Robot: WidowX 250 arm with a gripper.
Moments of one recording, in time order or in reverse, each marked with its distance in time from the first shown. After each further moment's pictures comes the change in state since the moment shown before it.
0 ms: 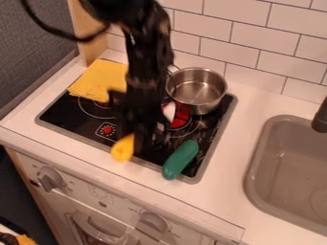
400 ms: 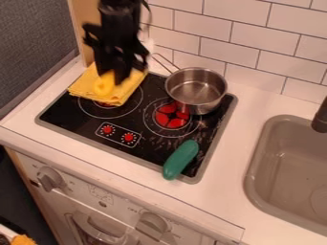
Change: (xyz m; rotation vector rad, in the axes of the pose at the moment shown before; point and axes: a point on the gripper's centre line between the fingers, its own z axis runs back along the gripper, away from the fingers) arm 0.031 0.083 0.043 0.070 -0.078 0.137
